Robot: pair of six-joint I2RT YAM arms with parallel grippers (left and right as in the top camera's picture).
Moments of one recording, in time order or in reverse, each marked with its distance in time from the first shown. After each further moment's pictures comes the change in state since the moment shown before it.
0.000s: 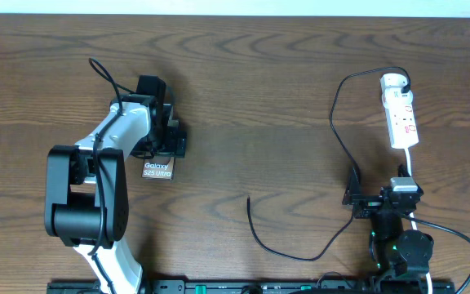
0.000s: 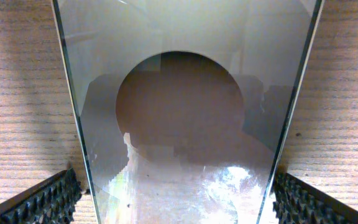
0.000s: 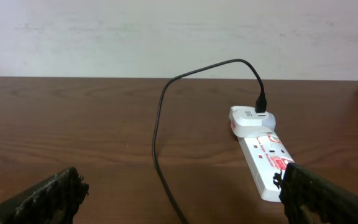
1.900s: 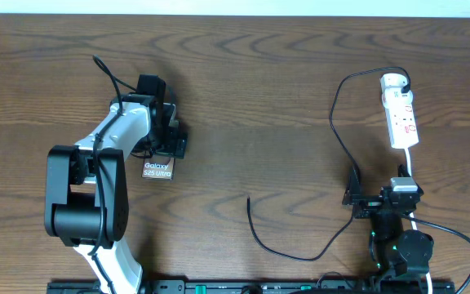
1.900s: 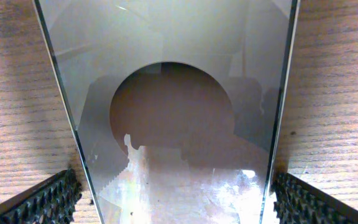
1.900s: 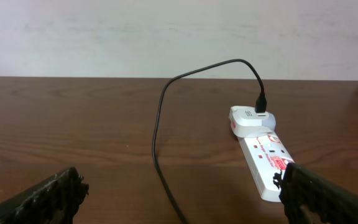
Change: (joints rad) left arm 0.000 0.000 0.000 0.013 0.000 0.082; right arm 0.000 0.000 0.000 0.000 0.000 0.000
